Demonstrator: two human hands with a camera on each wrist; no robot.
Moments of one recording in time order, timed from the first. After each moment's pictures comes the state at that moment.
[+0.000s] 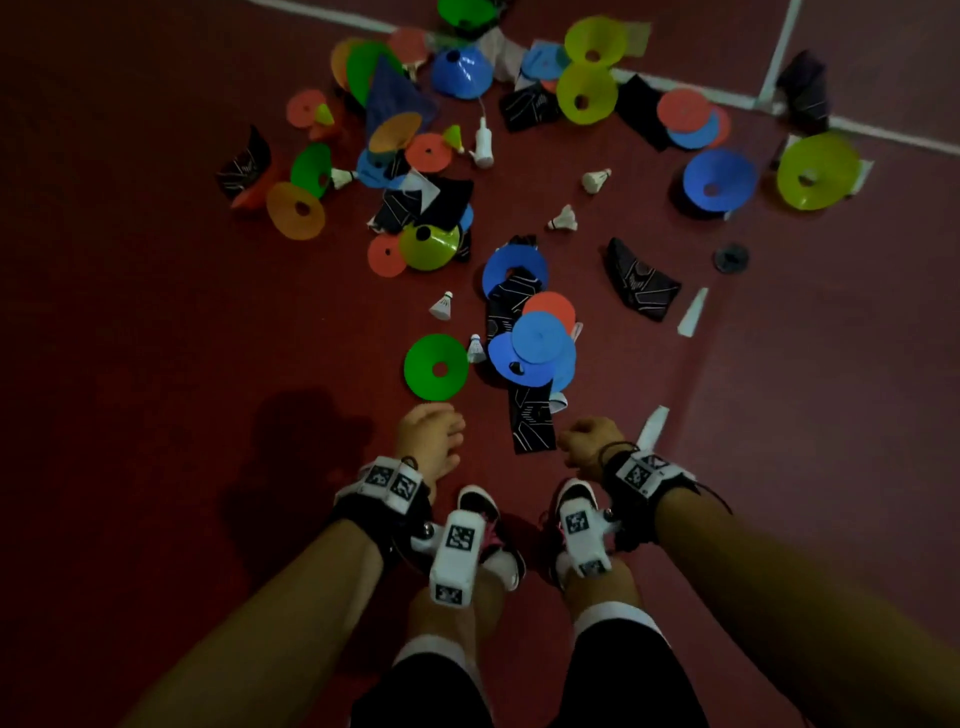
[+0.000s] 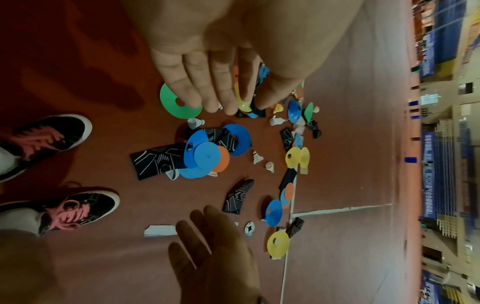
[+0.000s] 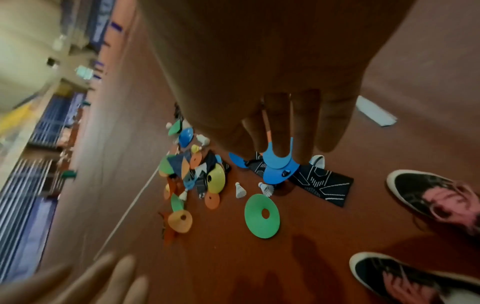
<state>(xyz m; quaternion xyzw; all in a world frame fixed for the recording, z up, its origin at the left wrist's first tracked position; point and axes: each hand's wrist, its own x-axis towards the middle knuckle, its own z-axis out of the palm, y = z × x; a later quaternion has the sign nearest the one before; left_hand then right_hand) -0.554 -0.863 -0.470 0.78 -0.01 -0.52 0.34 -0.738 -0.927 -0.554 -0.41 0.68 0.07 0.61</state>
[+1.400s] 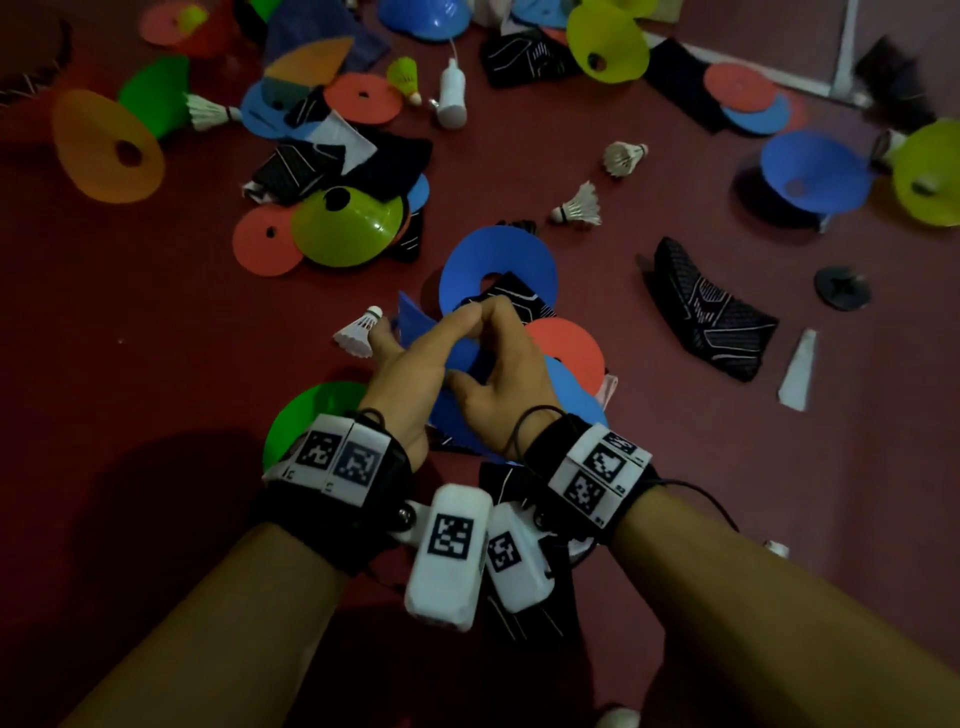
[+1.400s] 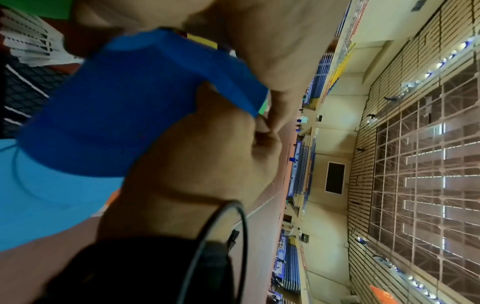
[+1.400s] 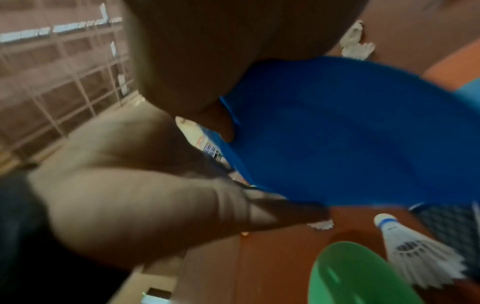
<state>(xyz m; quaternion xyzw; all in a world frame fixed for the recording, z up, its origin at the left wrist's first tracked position) -0.481 -1.050 -0.890 0.67 -0.08 -0.54 0.50 -0.577 -1.081 -0.928 -0.71 0.42 -0.31 0.47</state>
